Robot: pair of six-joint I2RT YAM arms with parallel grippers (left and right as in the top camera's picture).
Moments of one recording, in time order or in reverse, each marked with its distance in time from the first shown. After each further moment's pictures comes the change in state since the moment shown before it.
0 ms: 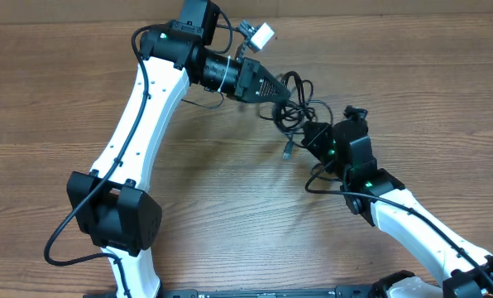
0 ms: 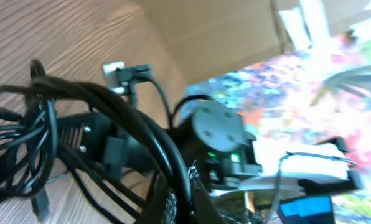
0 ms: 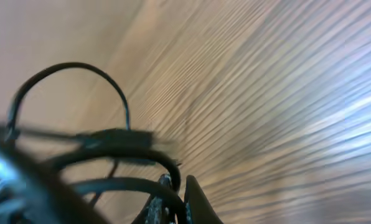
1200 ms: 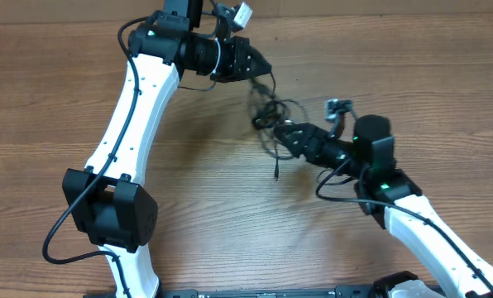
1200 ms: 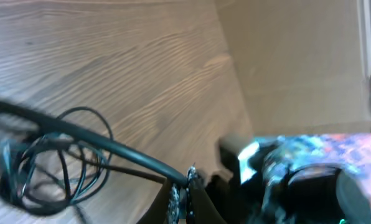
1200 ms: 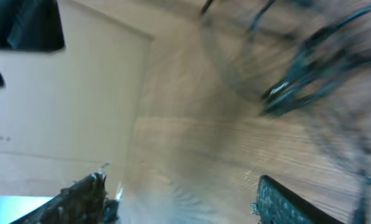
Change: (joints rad) left arm 0.033 0.012 -0.005 0.257 -0.345 -0.356; right arm -0.040 -0.094 0.008 0.085 -0.639 -0.201
